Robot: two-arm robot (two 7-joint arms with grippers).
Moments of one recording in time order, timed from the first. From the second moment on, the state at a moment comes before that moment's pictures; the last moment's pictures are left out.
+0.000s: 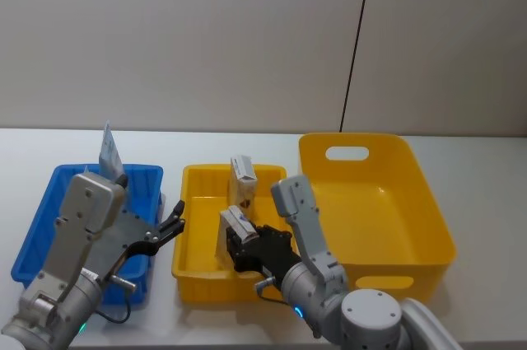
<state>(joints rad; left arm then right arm) -0.24 0.38 0.45 -1.63 -0.20 0.01 -0.01 0.38 0.03 -0.40 -1.20 0.16 0.21 0.15</state>
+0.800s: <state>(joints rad) -0.24 0.38 0.45 -1.63 -0.20 0.01 -0.01 0.33 0.07 -0.36 -1.45 0.11 0.15 0.14</state>
